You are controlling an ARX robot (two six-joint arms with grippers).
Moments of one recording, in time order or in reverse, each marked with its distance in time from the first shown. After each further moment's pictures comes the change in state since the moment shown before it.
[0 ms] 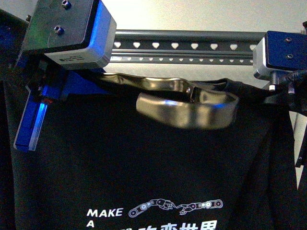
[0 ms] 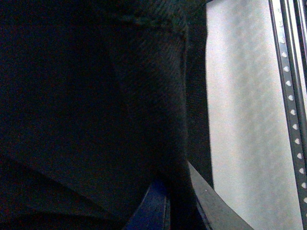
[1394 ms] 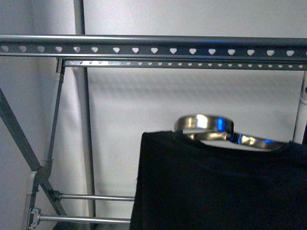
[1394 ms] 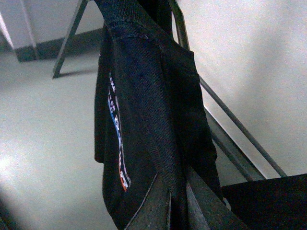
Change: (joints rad) left arm 0.146 -0.120 -0.018 0.518 -0.795 -1.640; right arm -0.352 -0.229 -0.304 -0.226 -0.284 0.409
